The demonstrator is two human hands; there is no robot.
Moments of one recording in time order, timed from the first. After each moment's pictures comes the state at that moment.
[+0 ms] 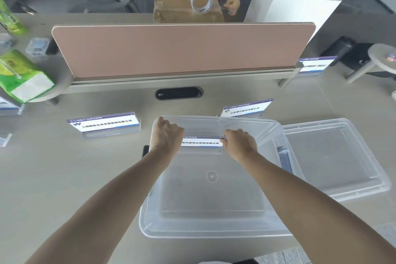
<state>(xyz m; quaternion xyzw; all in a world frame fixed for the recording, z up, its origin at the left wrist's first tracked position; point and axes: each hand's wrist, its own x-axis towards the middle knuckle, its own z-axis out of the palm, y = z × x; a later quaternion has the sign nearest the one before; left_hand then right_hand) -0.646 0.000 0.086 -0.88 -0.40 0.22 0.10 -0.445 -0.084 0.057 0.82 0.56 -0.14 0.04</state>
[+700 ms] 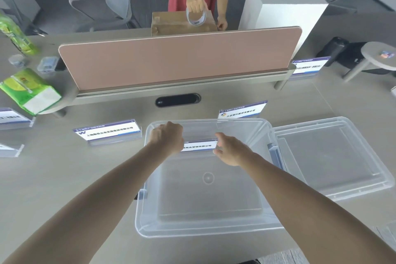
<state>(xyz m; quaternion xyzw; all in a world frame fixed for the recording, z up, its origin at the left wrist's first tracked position) -0.637 -0.001 0.118 -0.86 -0.49 0.14 -0.06 -0.445 -0.097 0.070 0.77 0.56 -0.32 0.00</state>
